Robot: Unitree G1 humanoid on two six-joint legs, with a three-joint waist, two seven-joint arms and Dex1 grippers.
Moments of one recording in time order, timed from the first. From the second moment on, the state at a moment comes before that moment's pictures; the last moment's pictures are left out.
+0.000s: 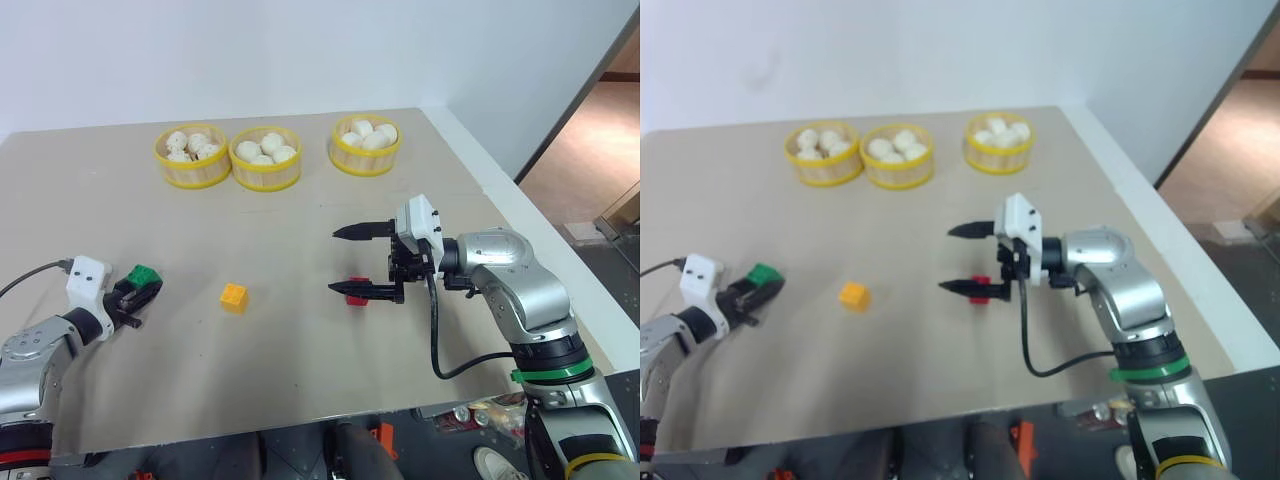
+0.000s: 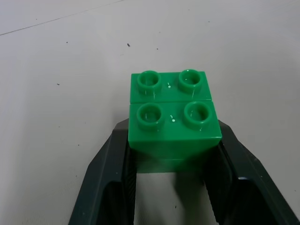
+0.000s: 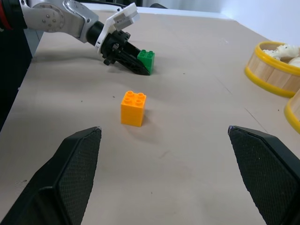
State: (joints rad) left arm -0.10 0.66 0.33 0.14 -0.37 0.30 -0.71; right arm -0.60 -0.60 0.13 -0.14 0.41 0.39 1.18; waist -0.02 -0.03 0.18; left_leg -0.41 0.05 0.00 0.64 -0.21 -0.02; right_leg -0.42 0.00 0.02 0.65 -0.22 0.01
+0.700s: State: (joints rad) left arm -0.46 0.79 0.06 -0.17 -0.50 0.43 -1.03; right arm -0.61 -0.68 0.11 -0.12 0.44 0.41 1.25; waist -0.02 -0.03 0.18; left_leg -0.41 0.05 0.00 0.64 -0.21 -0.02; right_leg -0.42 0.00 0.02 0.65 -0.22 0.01
